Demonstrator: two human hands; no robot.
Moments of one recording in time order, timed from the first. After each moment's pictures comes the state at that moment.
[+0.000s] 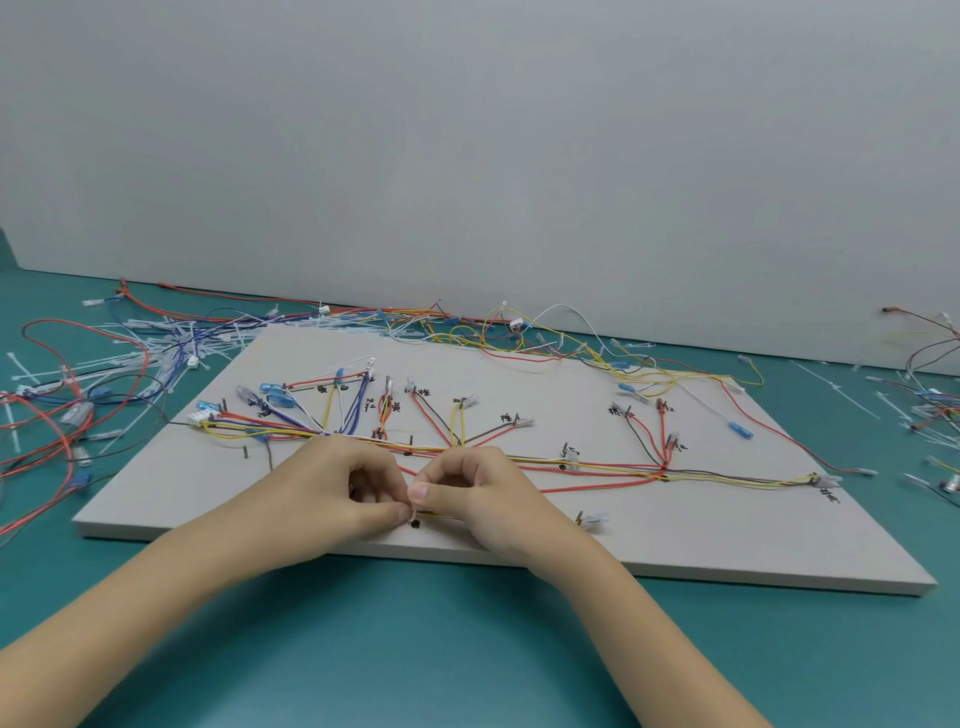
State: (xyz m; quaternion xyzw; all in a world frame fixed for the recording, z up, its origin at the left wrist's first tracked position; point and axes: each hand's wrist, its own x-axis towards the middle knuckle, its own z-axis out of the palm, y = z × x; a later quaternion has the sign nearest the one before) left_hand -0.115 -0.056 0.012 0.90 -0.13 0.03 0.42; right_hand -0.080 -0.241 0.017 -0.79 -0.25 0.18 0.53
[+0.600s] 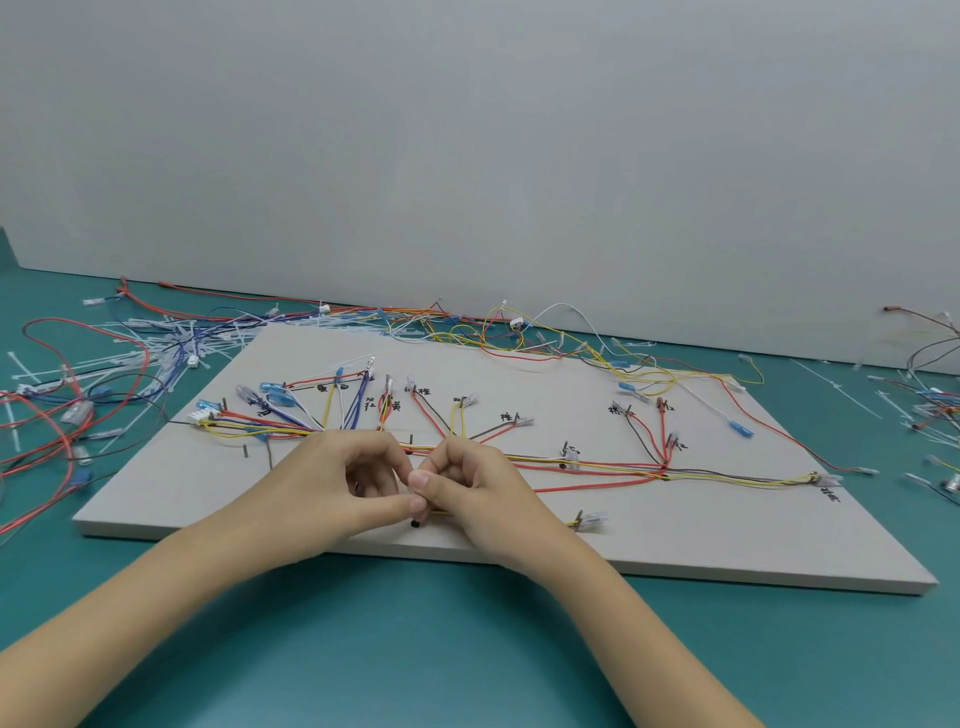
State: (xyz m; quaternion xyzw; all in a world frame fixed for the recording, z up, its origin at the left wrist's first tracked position) left_hand -0.115 -0.057 0.010 0.87 -0.13 0.05 0.46; right_hand -0.082 -0.239 0.009 -0.74 -0.26 0.16 0.60
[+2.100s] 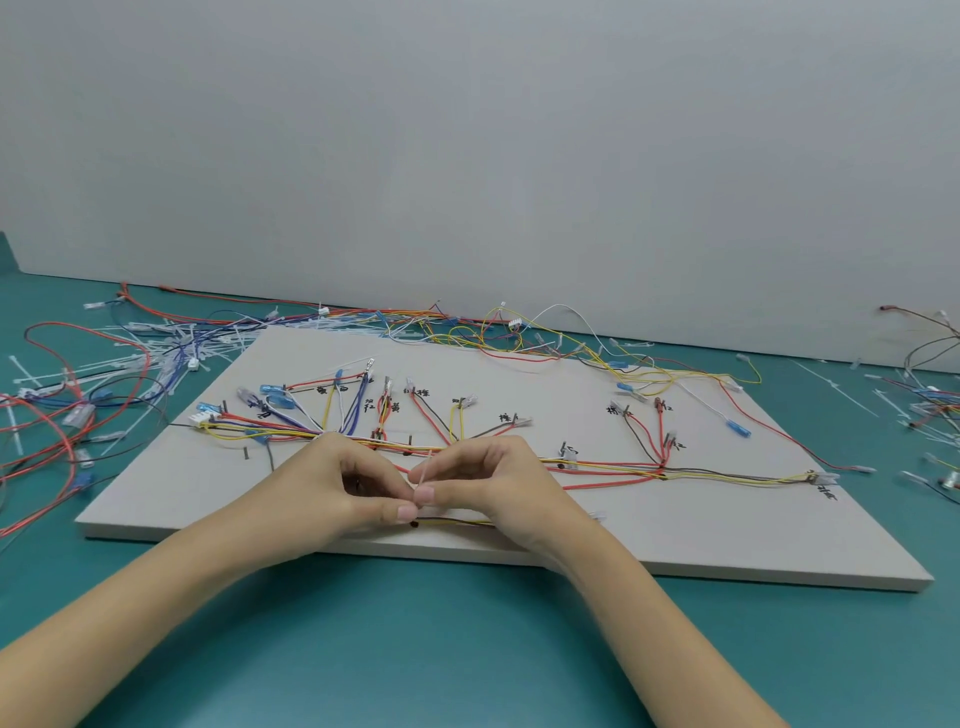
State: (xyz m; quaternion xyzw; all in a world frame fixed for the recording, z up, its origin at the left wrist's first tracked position) left_hand -0.113 -0.055 0.011 0.84 -0.15 0.00 0.52; right_hand -0.072 -0.251 0.014 -0.69 -0.25 0.20 0.65
